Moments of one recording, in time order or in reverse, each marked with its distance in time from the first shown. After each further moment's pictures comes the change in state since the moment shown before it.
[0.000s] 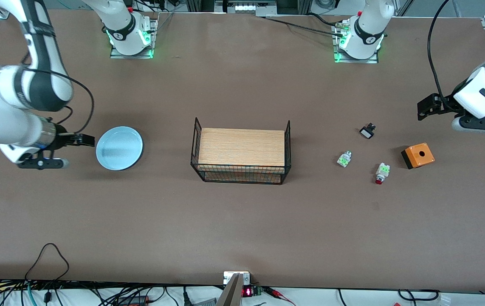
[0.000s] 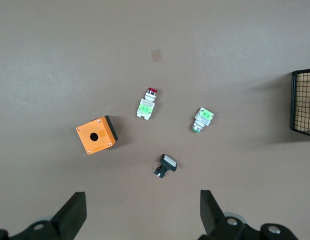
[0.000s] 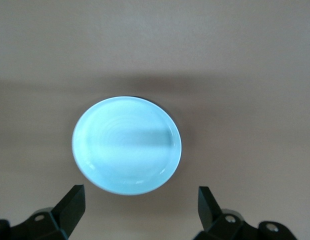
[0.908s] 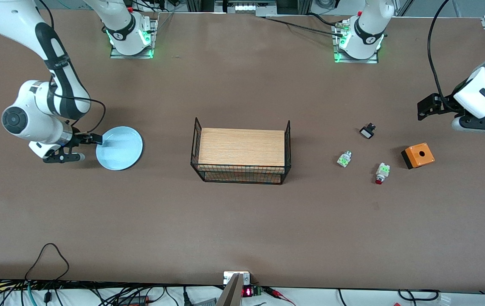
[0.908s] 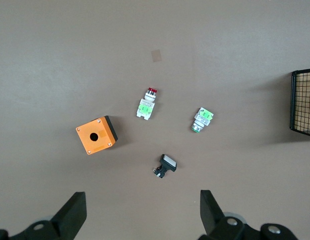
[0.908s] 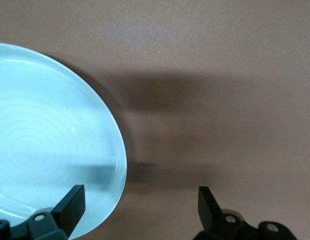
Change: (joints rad) left arm 0.000 0.000 -0.002 0.001 0.000 -0.001 0.000; right arm -0.113 0.120 -0.002 -0.262 -0.019 0.380 -0.178
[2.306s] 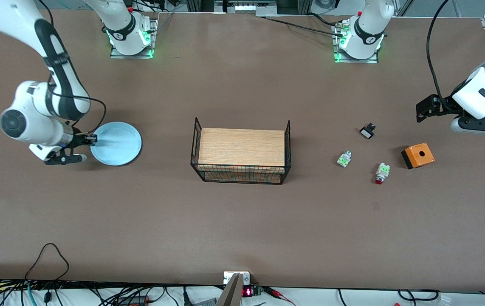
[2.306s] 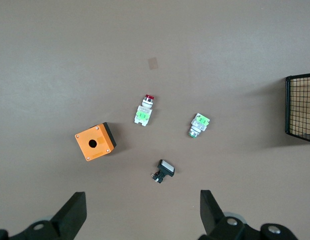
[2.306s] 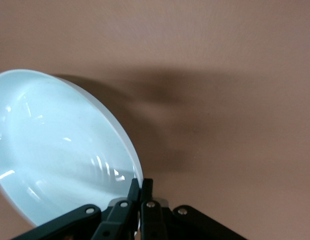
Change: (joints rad) left arm -0.003 0.017 -0.010 0.034 0.000 0.001 0.000; right arm 0.017 -0.082 0.026 0.089 0.003 -0.184 0.019
